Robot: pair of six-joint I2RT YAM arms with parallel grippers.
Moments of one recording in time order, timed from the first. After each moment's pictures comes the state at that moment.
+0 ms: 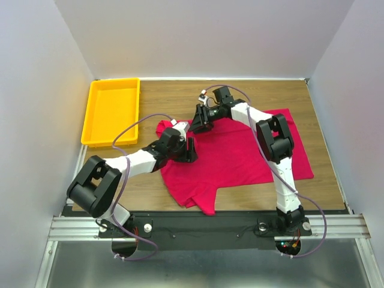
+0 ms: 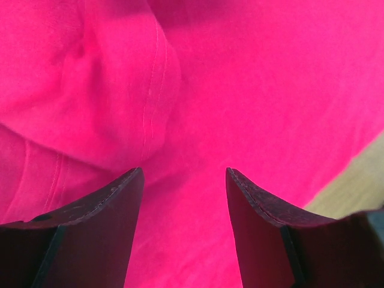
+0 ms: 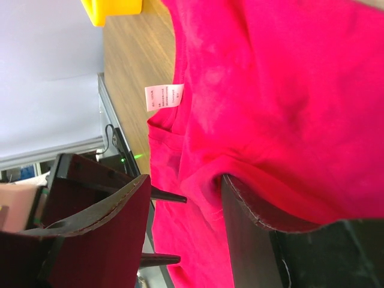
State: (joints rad) left arm -0.61 1.48 0.70 0.10 0.17 -0.47; right arm 0.43 2.34 1.82 -0.38 -0.98 0.48
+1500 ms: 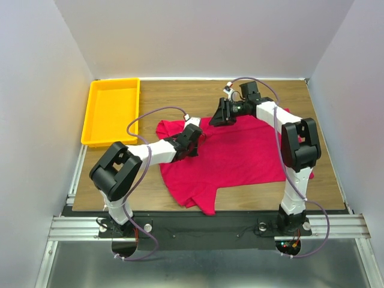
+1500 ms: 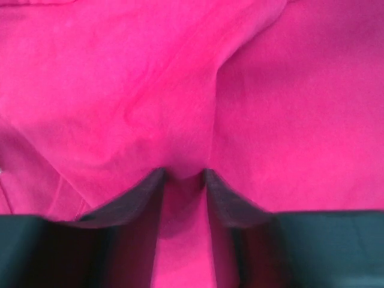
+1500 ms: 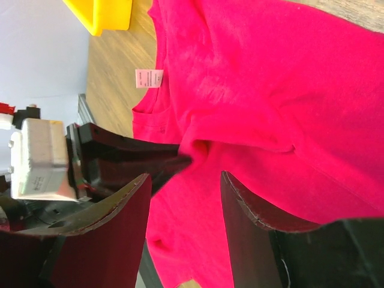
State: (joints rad) left arm -0.76 1.71 0.97 -0.10 -0.27 -0.49; right arm 0.26 2.05 1.55 -0.37 -0.92 0.35
